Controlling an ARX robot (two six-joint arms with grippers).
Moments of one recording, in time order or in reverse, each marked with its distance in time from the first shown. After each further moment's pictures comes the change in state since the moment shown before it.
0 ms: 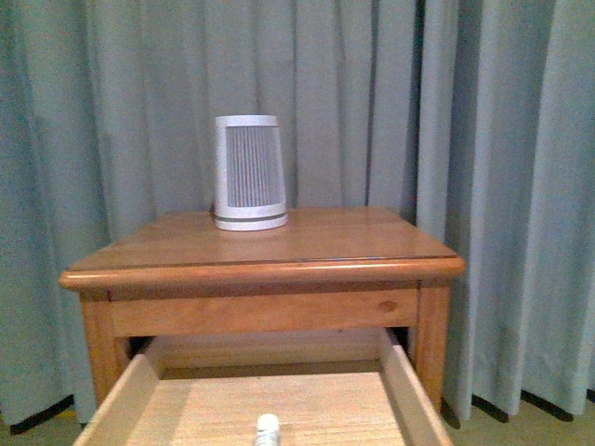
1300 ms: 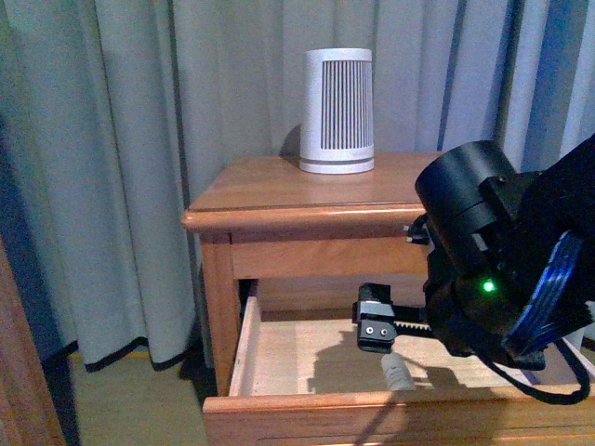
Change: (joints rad) left arm 0.000 -0.003 0.000 -0.001 -0.003 0.003; right arm 0.301 2.014 1.203 0.017 0.202 0.380
